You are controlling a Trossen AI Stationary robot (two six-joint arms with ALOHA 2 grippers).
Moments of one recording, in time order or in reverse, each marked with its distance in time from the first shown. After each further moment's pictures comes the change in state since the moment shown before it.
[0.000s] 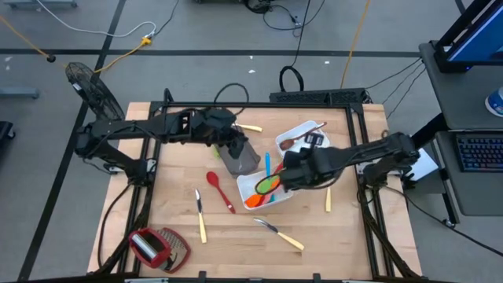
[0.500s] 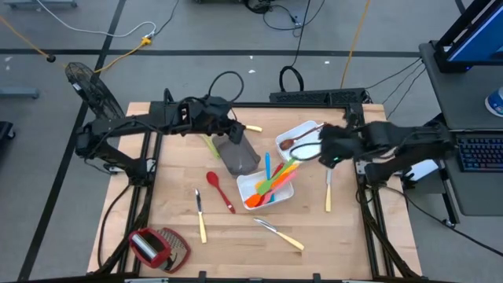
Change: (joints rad) left arm 0.103 0.000 0.000 -0.003 0.006 -0.098; right arm -0.114 -0.464 -0.240 0.120 0.024 0.002
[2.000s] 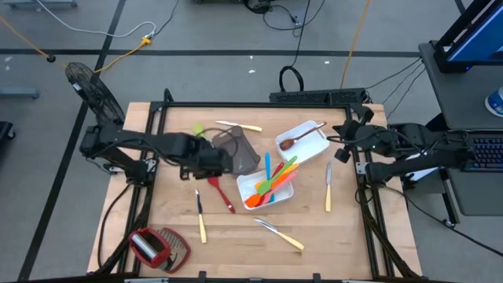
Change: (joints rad) left arm -0.310 0.078 0.000 -0.569 0.104 -1.071; right arm -0.099 -0.431 -0.339 0.433 -0.020 -0.352
